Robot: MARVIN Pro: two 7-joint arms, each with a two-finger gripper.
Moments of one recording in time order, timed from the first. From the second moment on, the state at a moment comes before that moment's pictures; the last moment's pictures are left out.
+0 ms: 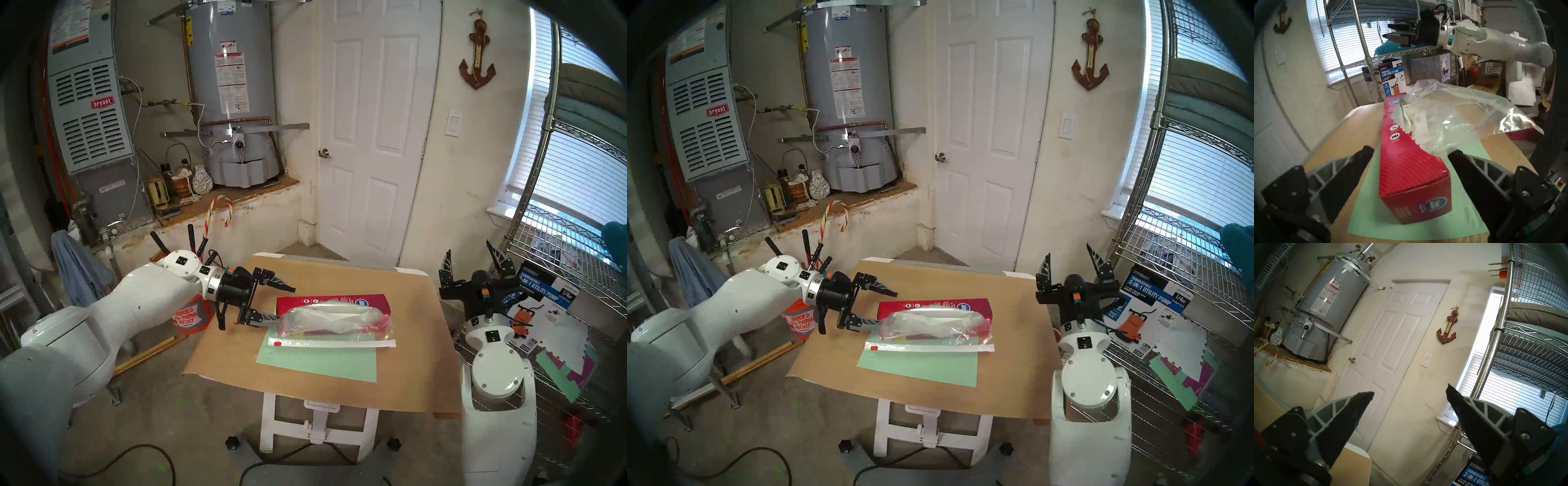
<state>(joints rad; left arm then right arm) 0.72 -0.93 -0.52 -0.85 -0.73 -0.54 -1.31 -1.86 -1.62 1.82 -2.09 -0.47 -0.09 0.03</state>
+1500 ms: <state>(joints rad) 0.95 -0.75 -0.61 -1.28 0.02 -0.88 -0.63 -1.86 -1.62 1.82 -2.09 -0.47 -0.09 0.03</state>
